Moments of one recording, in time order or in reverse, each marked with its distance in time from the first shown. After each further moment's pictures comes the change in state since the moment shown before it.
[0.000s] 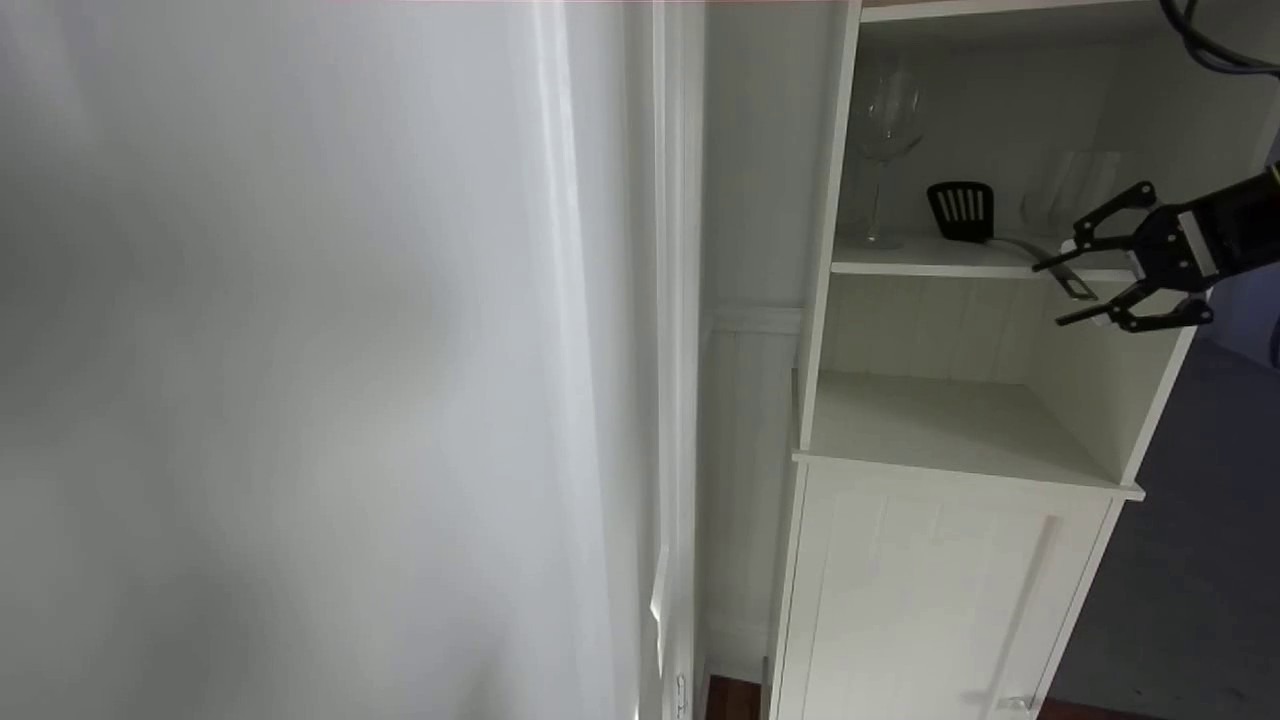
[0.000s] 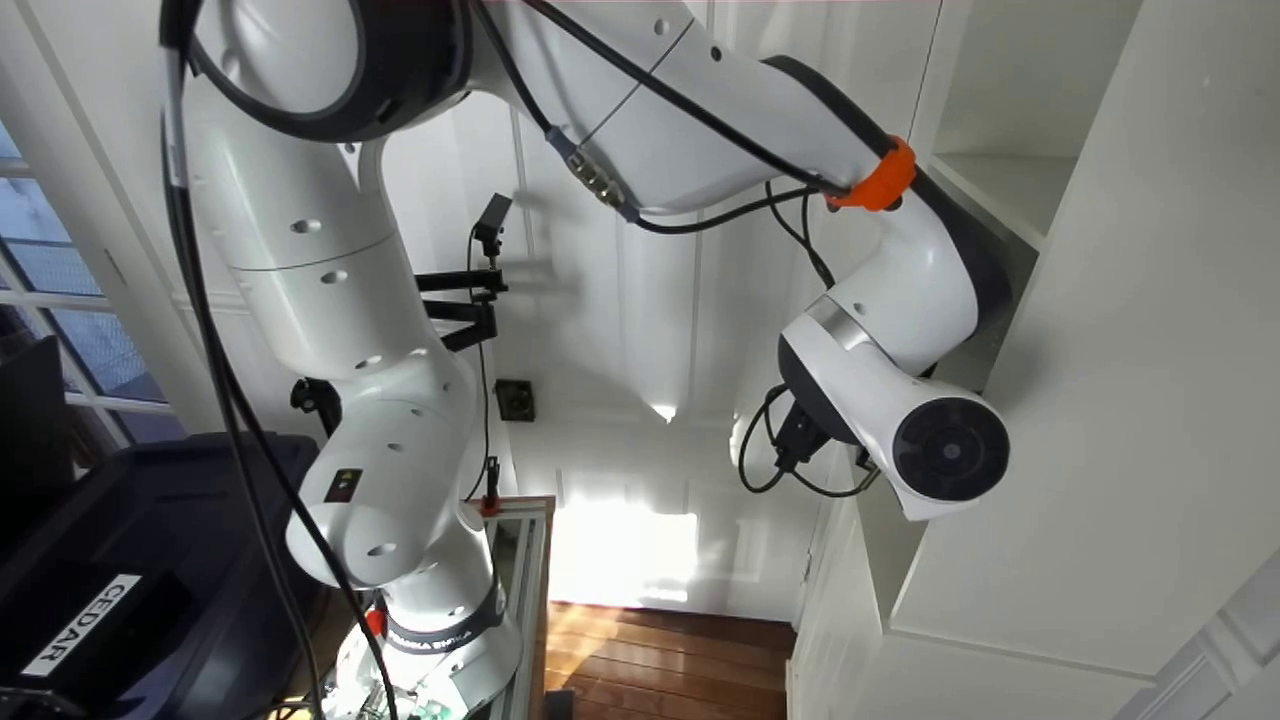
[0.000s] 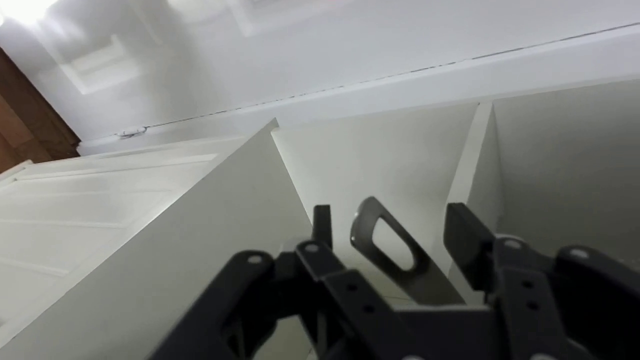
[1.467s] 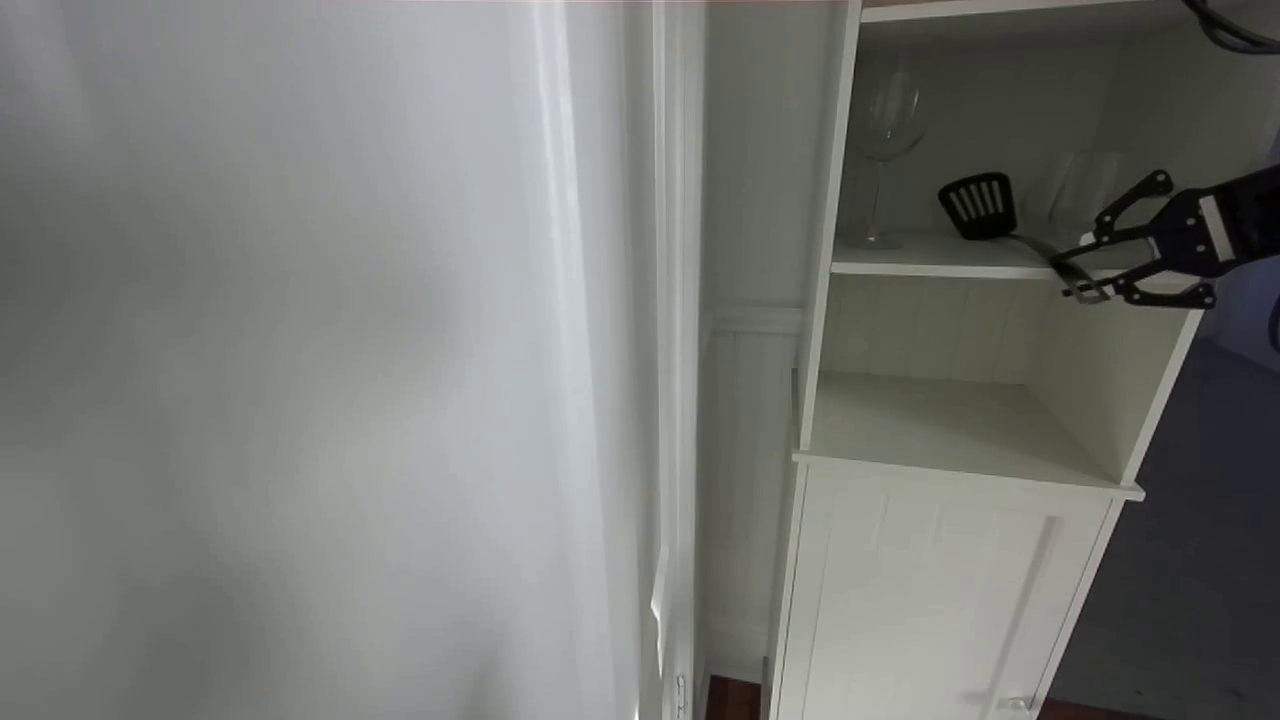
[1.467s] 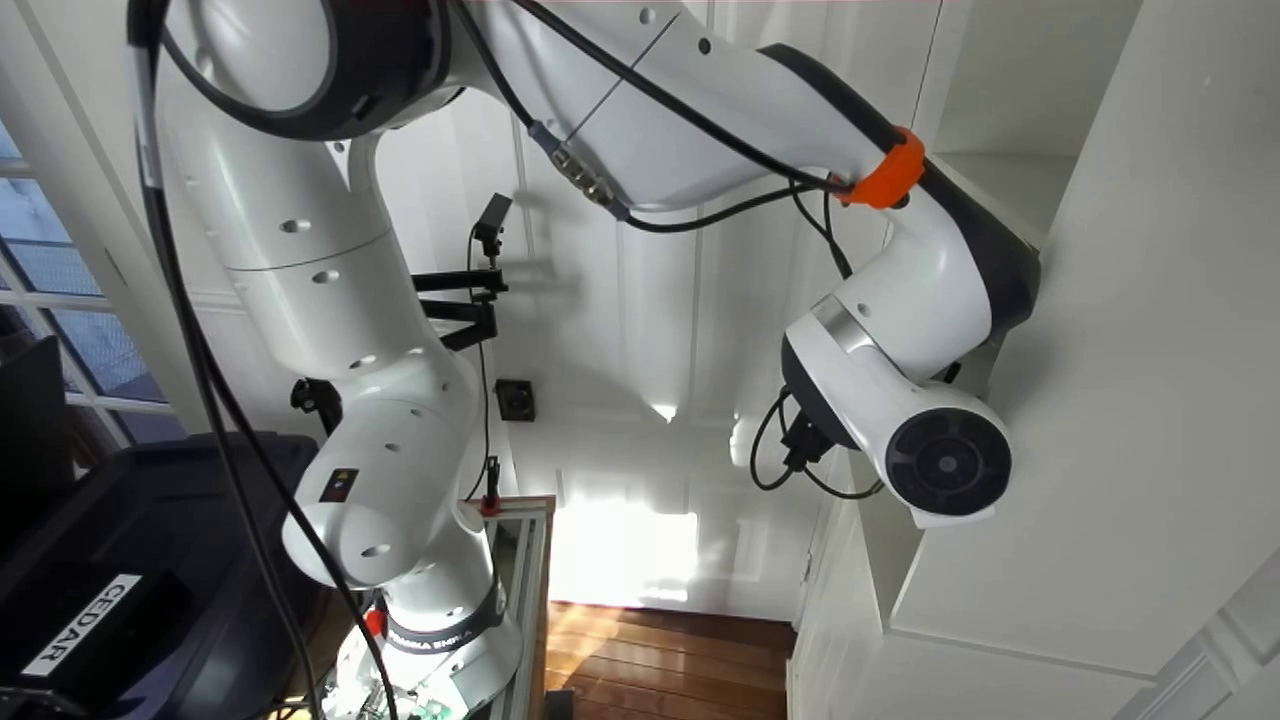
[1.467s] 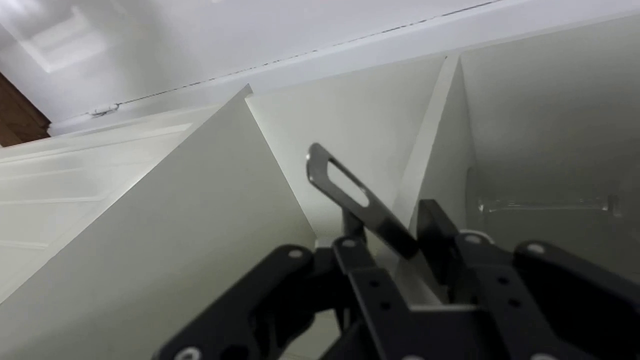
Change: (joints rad) arm -0.030 -0.018 -0.007 0.001 0.062 0.012 -0.005
